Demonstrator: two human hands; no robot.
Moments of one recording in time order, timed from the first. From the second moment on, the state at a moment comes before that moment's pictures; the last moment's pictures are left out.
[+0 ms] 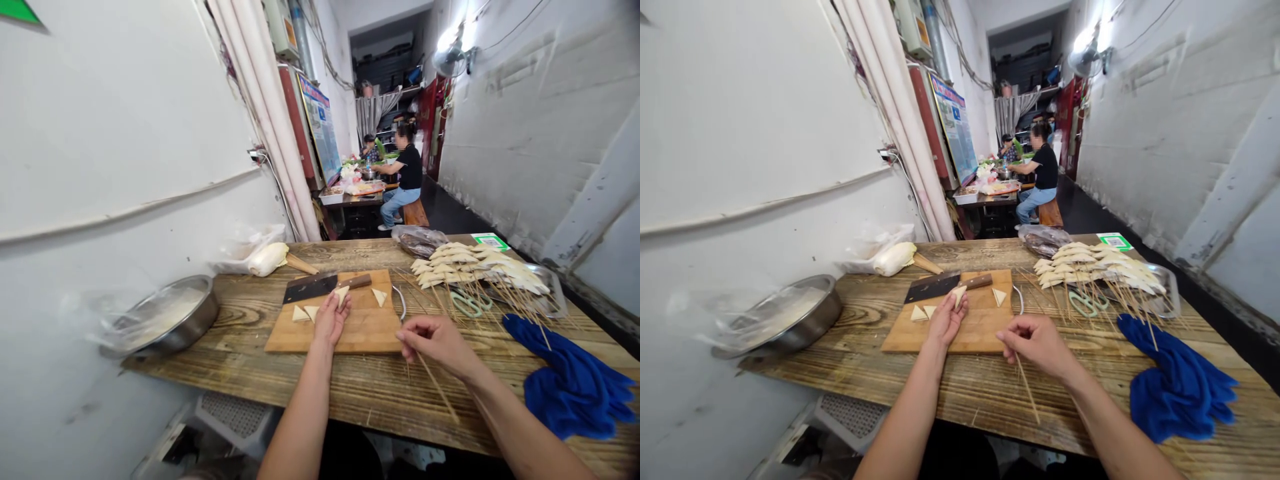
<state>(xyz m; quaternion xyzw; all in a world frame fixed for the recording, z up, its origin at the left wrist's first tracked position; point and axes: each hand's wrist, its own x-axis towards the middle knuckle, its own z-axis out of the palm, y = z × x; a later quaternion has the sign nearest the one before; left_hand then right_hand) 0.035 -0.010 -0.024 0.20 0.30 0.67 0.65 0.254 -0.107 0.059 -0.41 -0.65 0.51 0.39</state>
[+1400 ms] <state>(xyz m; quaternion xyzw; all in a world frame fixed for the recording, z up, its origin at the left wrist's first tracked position) 0.033 -0.007 -0.014 0.09 0.32 0.67 0.67 0.216 -0.101 -0.015 -0.53 -0.82 0.02 0.22</state>
